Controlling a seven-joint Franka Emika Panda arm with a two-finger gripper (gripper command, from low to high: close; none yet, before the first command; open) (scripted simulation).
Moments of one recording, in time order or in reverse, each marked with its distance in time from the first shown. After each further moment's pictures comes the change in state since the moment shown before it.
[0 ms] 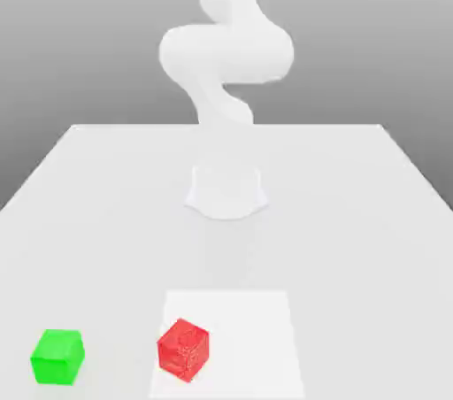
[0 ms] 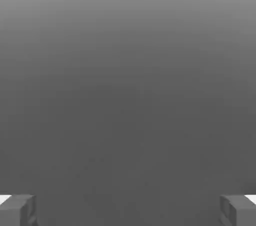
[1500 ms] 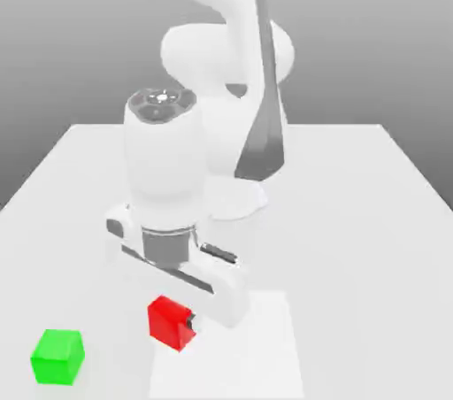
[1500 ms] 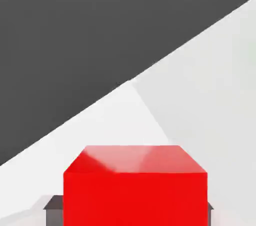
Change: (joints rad) arm -0.175 0.864 -0.023 -0.203 0.013 0.344 0.497
